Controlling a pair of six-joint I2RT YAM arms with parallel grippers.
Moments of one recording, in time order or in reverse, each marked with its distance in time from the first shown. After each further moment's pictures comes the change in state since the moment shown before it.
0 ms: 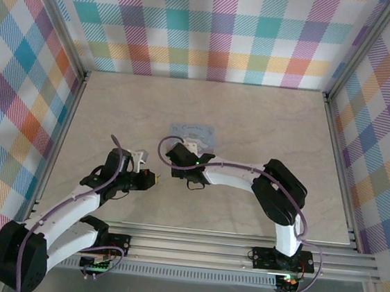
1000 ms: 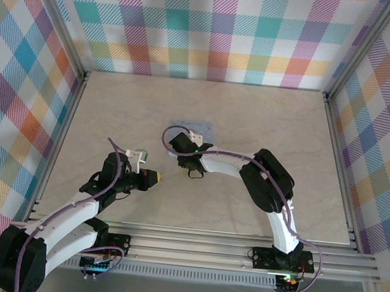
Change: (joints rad) left arm 0.000 -0.035 -0.090 0.216 0.052 -0.021; right arm -0.103 0.157 0.131 -0.019 0.037 0.031
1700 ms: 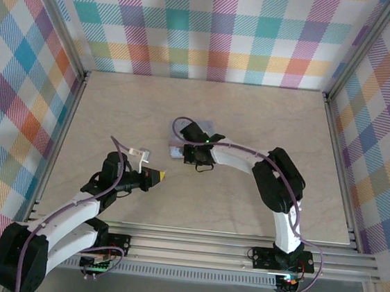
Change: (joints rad) left arm 0.000 0.045 -0.014 0.143 0.093 0.090; right arm -0.090 -0.092 0.011 -0.111 -0.282 -0.065
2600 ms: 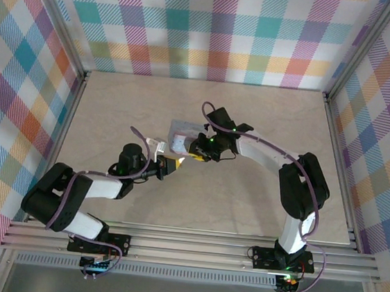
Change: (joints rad) left arm -0.068 0.532 0.070 0.672 0.037 -0.028; right arm -0.168 -0.161 -0.057 -0.042 -0.536 0.132
